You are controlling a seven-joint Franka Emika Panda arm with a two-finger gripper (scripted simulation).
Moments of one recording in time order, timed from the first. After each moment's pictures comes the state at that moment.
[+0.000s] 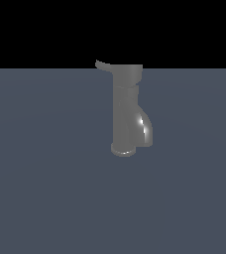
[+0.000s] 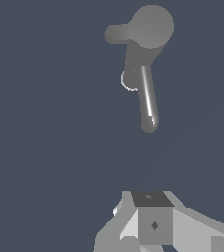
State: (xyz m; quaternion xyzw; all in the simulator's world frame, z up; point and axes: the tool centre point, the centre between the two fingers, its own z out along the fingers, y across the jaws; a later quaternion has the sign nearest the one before) arm -0.233 0.028 0.475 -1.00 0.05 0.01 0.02
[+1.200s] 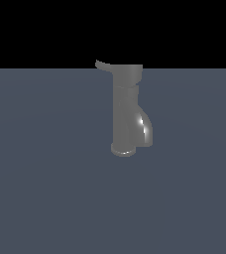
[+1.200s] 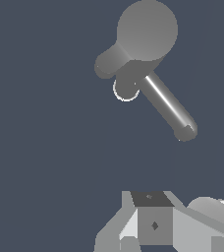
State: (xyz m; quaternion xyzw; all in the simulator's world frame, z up) arm -0.135 0.081 0.407 -0.95 0.31 0.01 0.02
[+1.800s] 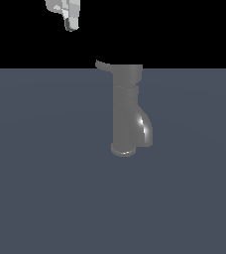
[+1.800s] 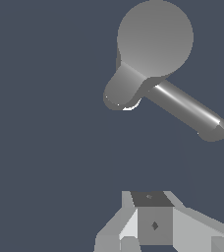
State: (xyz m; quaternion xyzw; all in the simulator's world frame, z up) arm -0.075 0.085 0.371 -0.90 0.44 0.01 0.01
